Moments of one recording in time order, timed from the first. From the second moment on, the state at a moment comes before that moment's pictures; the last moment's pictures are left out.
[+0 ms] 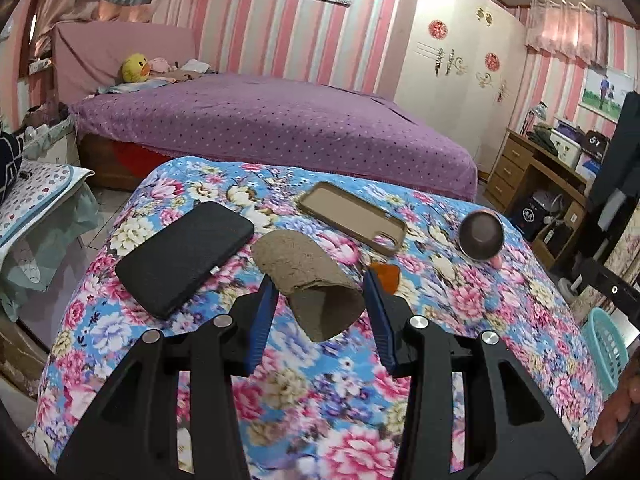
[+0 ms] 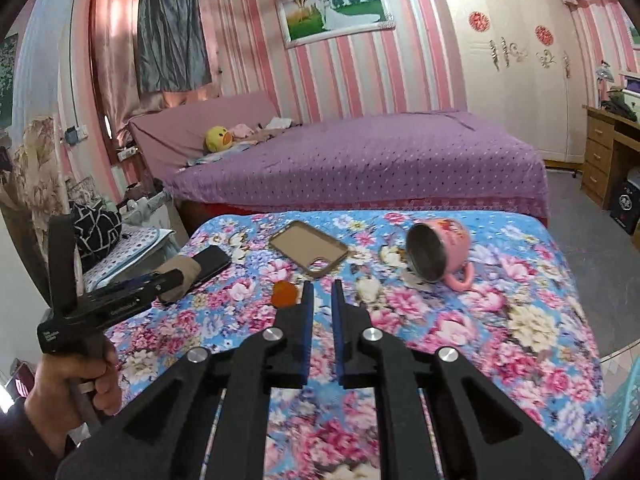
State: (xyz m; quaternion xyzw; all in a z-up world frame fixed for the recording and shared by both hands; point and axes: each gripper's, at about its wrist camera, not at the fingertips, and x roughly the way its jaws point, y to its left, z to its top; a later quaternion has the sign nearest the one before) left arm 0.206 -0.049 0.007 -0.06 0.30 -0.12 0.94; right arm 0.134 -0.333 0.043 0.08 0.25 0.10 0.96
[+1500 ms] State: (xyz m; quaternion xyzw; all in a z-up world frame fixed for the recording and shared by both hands) left arm 0.136 -0.249 0.044 -0.03 0.29 -0.31 0.90; right arm 0.013 -0.535 0.062 0.14 0.21 -0.08 0.96
